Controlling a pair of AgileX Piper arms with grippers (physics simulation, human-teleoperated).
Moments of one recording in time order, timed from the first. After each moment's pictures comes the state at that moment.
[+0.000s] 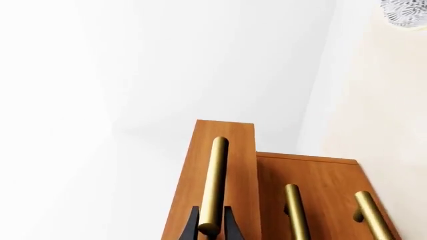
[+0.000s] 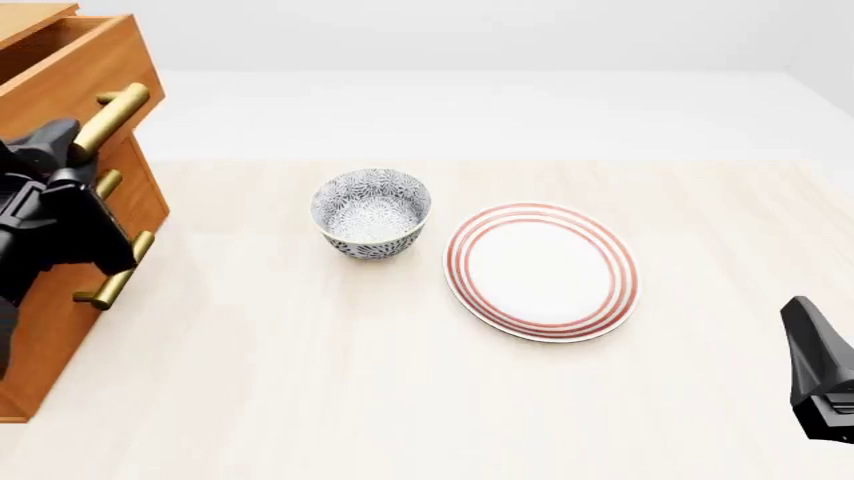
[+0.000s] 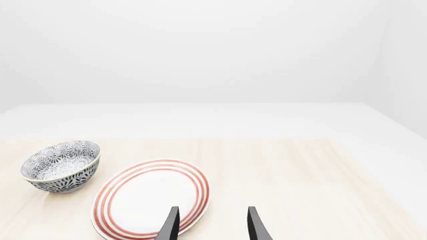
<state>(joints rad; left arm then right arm) 0.05 1.22 -0.36 -0.89 1.57 0.00 0.03 -0.01 -0.02 0.00</state>
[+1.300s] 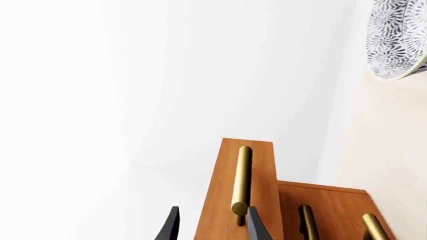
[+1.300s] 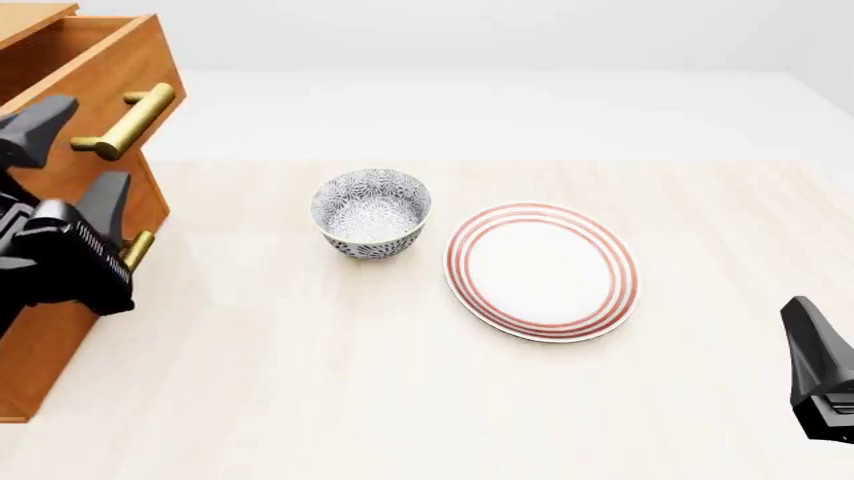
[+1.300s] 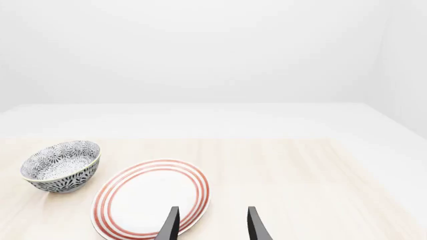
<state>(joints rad) -0.10 0.94 -0.27 -0.76 1.59 0.00 0.03 -0.01 -0.02 0.00</state>
